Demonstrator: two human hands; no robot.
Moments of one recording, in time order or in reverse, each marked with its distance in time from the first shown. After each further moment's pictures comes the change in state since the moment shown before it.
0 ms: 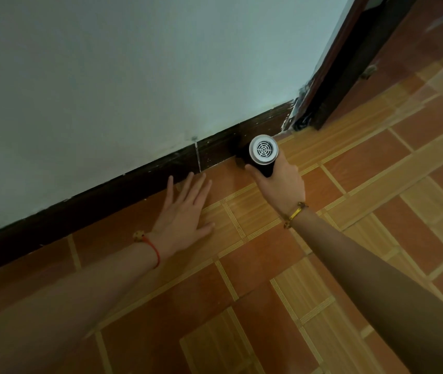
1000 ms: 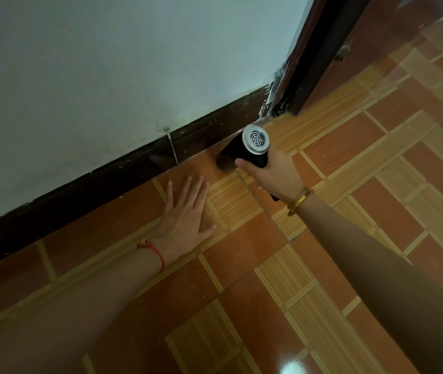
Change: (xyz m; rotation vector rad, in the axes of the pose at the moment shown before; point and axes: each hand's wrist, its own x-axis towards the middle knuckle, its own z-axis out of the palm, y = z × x) left_hand 0.015 0.038 0.025 -0.075 -0.066 0.041; right_hand 0.007 0.030 -0.024 0.088 -0.196 -0.077
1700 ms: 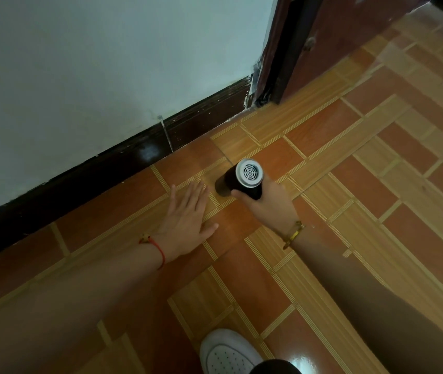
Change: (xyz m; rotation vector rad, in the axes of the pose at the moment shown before) left_hand -0.058 0.035 -0.013 0.007 -0.052 0.087; right_hand -0.118 0.000 0.006 -0.064 0.048 0.053
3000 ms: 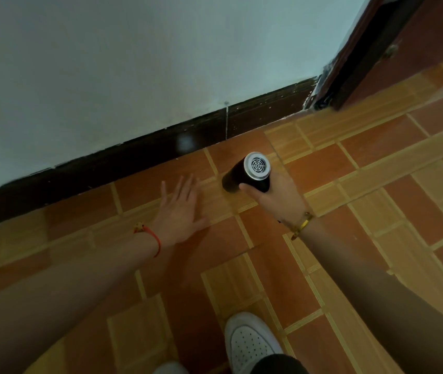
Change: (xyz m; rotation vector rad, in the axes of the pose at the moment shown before) left_hand -0.077 -0.058 0.010 -0.126 0.014 -0.354; right_hand 0.007 -0.054 0.044 0.085 -0.187 -0.117
